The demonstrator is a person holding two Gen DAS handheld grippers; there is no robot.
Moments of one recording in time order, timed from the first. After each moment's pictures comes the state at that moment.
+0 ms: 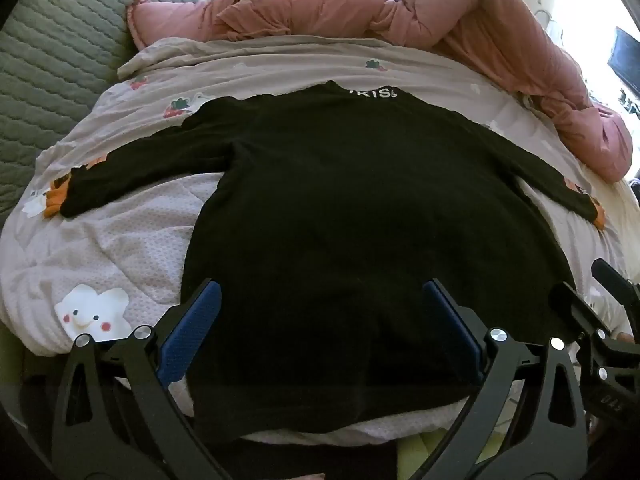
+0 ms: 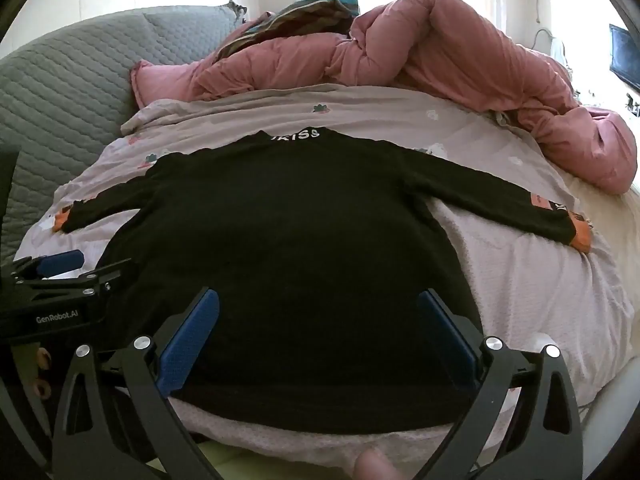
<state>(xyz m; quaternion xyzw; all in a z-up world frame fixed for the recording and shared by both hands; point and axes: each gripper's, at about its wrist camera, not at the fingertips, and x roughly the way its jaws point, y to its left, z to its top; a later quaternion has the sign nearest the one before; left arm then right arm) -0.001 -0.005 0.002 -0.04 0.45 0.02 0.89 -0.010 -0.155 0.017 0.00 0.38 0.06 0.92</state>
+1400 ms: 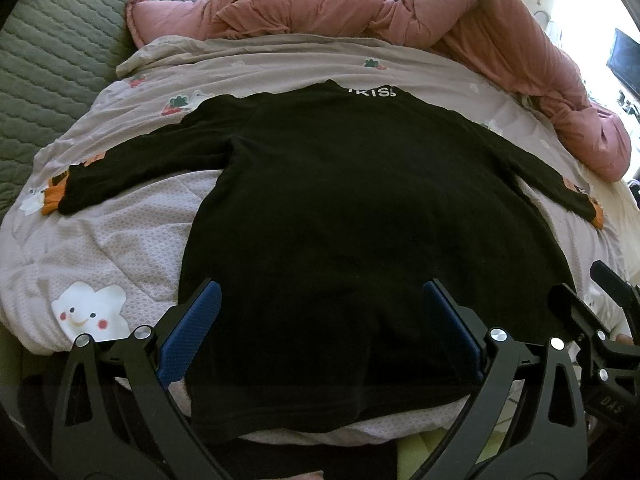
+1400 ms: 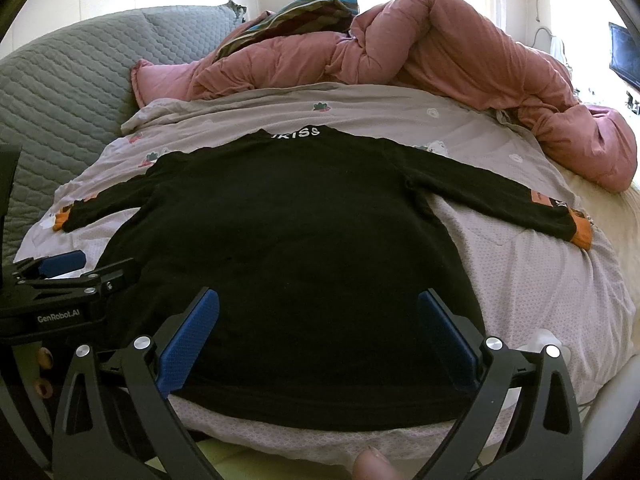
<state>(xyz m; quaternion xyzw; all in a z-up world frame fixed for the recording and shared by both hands) 0.000 -0.008 -0.001 -0.04 0.45 0.02 0.89 -0.014 -0.153 0.014 0.00 0.38 0.06 0.92</state>
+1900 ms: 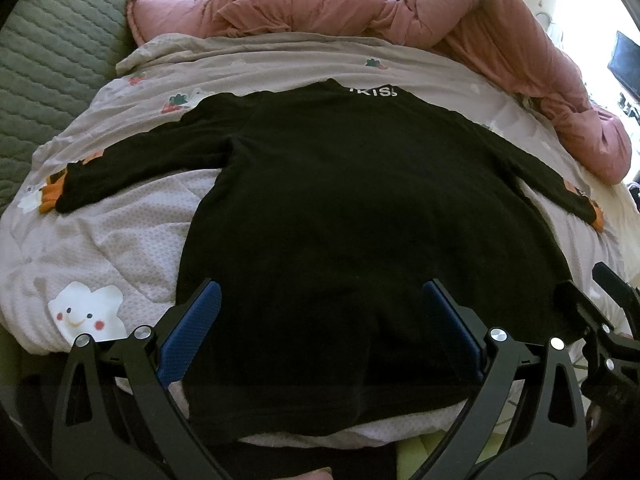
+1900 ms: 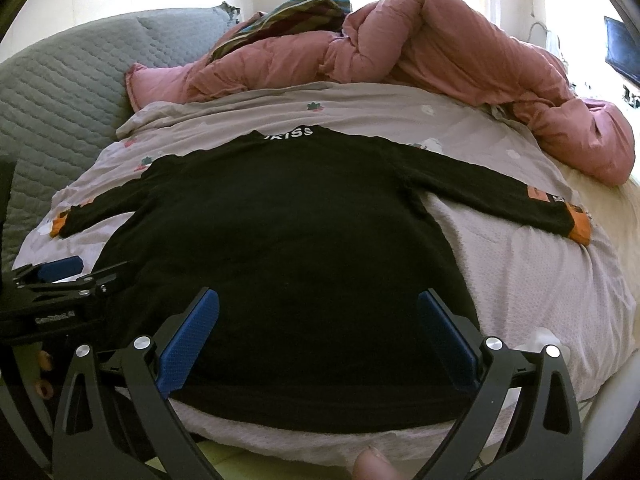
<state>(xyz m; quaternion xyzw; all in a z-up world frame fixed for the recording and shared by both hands) 0.002 -0.007 -0.002 -0.04 0.45 0.02 0.89 -0.010 -0.163 0.014 0.01 0.38 0.05 0.92</state>
